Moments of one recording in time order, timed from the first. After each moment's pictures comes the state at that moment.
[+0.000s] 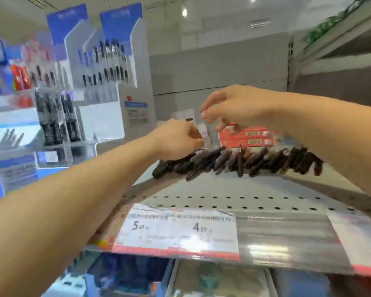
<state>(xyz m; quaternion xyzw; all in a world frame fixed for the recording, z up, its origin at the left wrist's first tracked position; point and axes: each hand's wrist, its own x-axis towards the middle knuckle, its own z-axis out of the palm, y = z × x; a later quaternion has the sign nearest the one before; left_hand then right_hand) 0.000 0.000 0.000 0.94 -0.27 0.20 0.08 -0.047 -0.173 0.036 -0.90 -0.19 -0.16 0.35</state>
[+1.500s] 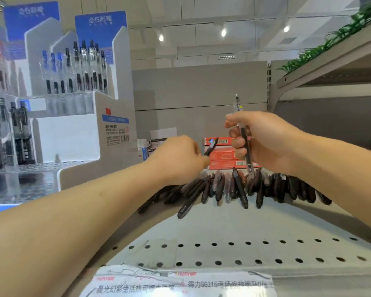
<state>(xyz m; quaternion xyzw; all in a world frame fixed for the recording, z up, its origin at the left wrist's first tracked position) 0.016 -0.016 -0.010 0.91 -0.29 0.23 0.20 -0.048 -0.181 0.012 -0.71 -0.06 -0.18 0.68</state>
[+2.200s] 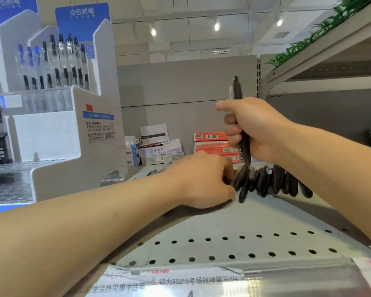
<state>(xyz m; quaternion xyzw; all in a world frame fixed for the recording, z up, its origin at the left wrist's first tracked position) -0.019 -0.059 -0.031 0.89 -0.43 0.17 0.08 -0.045 -0.190 0.018 -0.67 -0.06 -0.22 0.70</state>
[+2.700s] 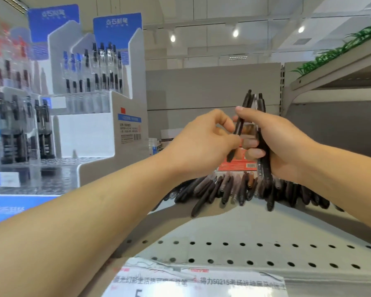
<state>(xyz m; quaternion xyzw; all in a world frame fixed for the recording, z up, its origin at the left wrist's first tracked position) -0.030 -0.019 0.005 0.79 -0.40 0.15 0.45 -0.047 -0.174 0.007 -0.66 -0.10 -0.20 0.71</state>
